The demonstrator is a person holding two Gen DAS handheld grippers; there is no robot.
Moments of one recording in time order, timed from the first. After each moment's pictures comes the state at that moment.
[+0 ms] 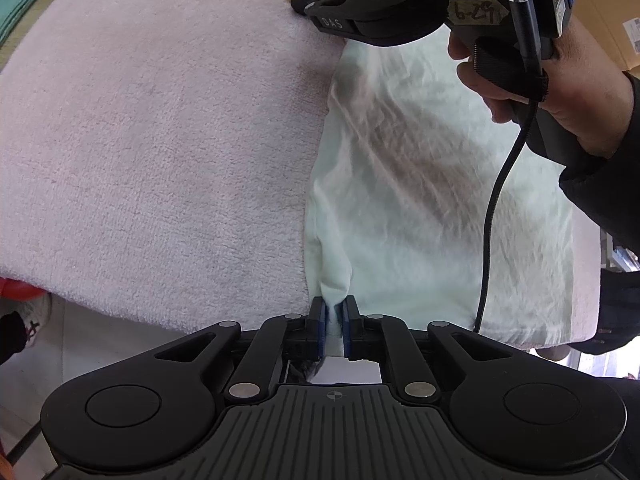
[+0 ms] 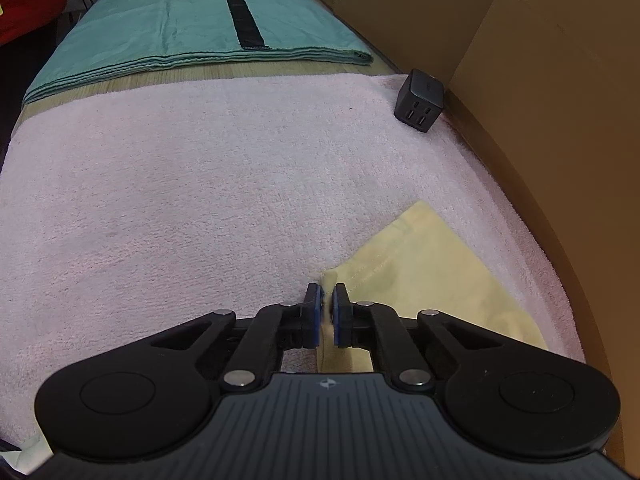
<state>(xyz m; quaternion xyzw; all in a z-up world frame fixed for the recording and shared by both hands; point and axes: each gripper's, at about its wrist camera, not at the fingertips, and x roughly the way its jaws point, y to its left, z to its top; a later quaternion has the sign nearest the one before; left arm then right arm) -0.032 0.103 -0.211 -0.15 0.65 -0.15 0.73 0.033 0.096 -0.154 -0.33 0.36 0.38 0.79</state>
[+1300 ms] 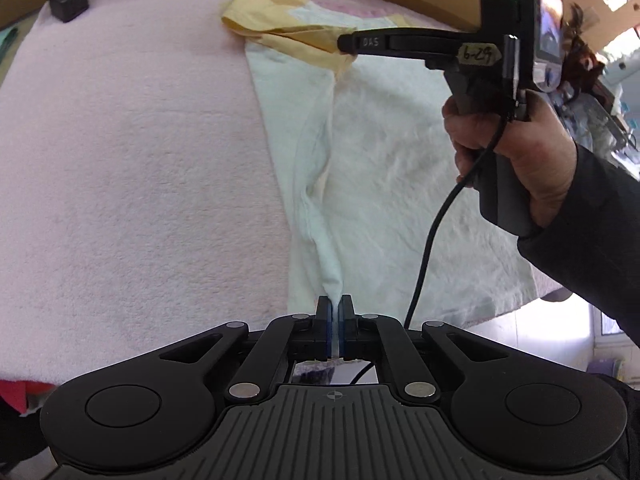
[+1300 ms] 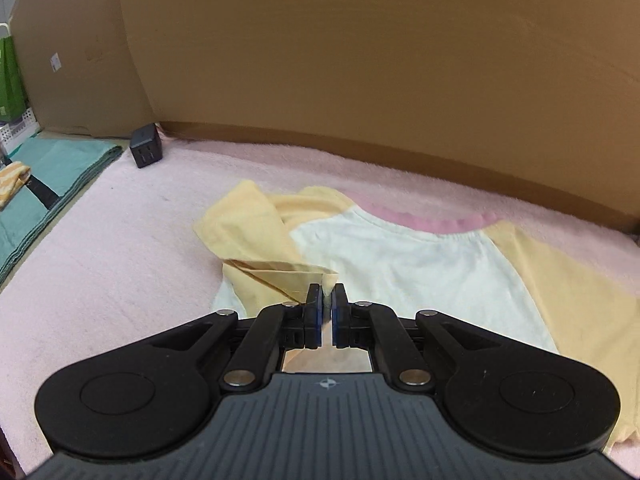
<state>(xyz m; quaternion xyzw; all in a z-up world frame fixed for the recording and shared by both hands) -0.018 0.014 -0.164 -0.02 0.63 -0.26 0.73 0.034 -0.097 -0.137 -0.01 0.40 0.13 0.91</state>
